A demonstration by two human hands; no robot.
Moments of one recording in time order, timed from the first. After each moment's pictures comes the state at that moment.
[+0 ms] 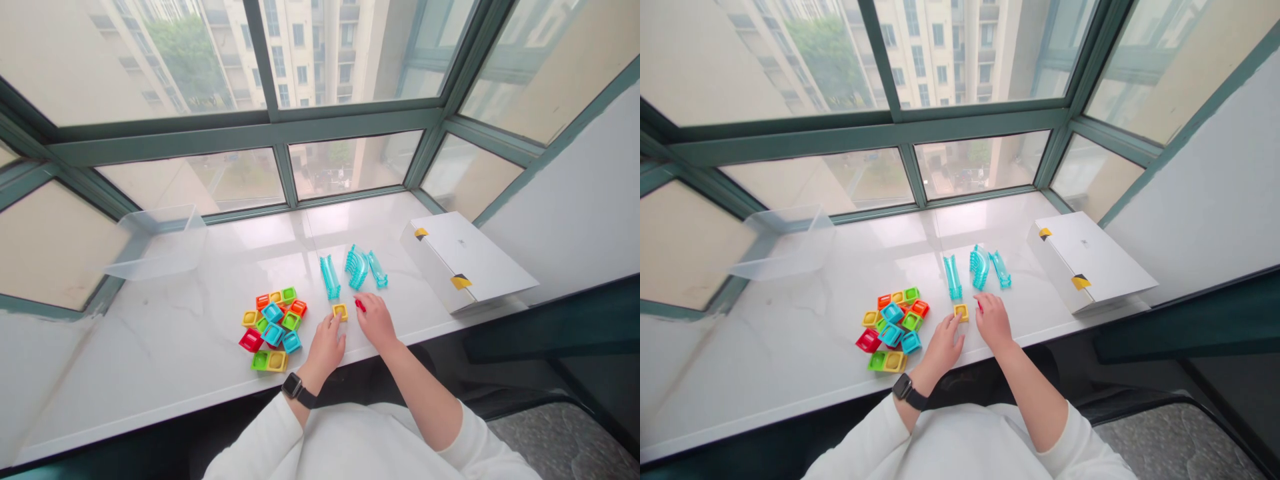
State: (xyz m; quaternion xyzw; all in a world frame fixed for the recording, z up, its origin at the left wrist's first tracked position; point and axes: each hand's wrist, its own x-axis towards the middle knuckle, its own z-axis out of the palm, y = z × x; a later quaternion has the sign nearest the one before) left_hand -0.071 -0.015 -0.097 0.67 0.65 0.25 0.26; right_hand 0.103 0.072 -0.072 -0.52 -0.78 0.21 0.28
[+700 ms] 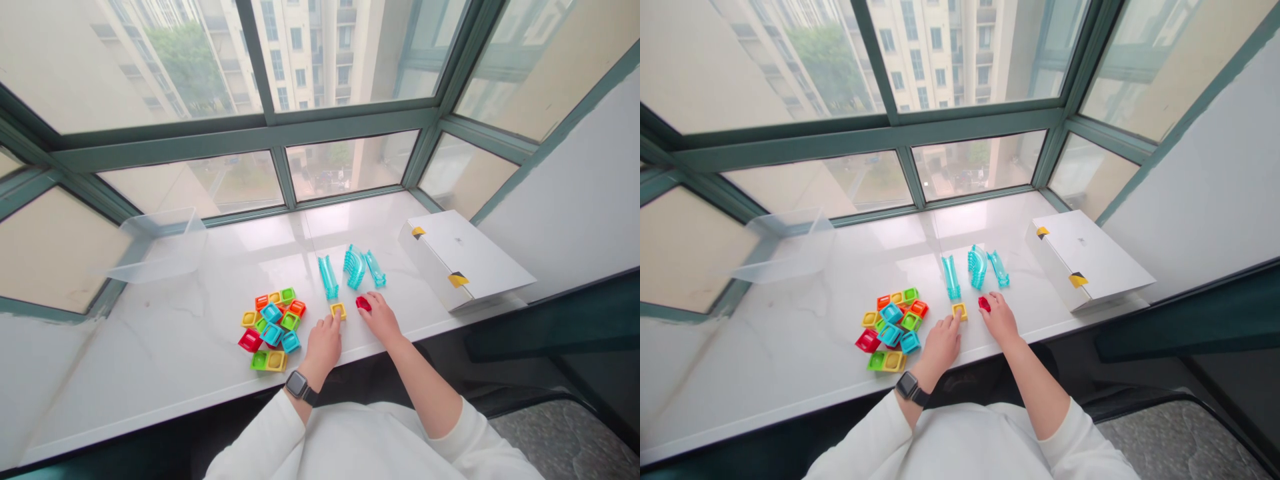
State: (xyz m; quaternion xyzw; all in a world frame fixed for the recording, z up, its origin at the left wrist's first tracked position) left_hand -0.064 -0.011 -0.065 0.73 0.67 0.01 0.12; right_hand 0.129 0.086 -0.099 -0.59 -0.75 0.23 0.22
